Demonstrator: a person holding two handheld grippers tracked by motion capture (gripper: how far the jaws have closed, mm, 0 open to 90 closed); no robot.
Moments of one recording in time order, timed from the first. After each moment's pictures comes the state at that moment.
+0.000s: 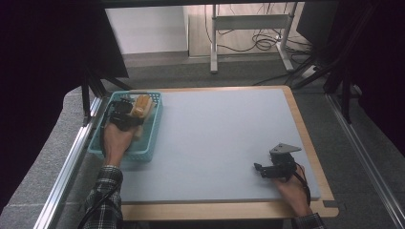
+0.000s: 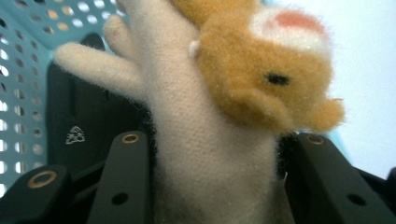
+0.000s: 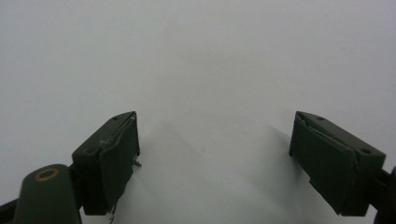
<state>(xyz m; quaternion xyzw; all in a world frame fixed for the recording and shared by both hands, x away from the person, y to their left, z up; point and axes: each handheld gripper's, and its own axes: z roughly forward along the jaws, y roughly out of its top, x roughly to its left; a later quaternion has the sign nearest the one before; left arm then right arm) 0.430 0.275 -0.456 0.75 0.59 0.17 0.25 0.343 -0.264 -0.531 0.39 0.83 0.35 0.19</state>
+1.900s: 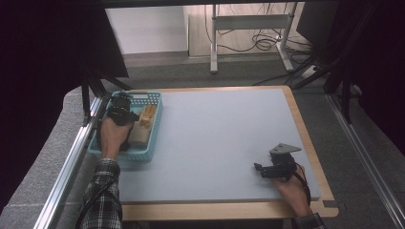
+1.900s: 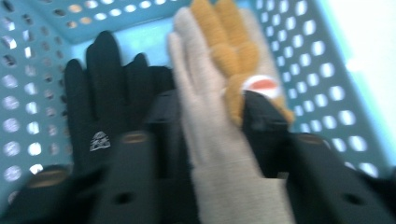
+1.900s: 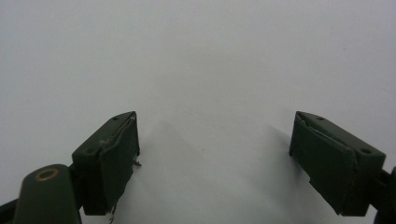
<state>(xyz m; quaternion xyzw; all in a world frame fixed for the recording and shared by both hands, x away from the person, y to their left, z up) 0.447 0.289 -0.453 0.75 0.60 0.17 0.20 0.343 -0.264 -0.531 0.39 0.83 0.35 0.19</state>
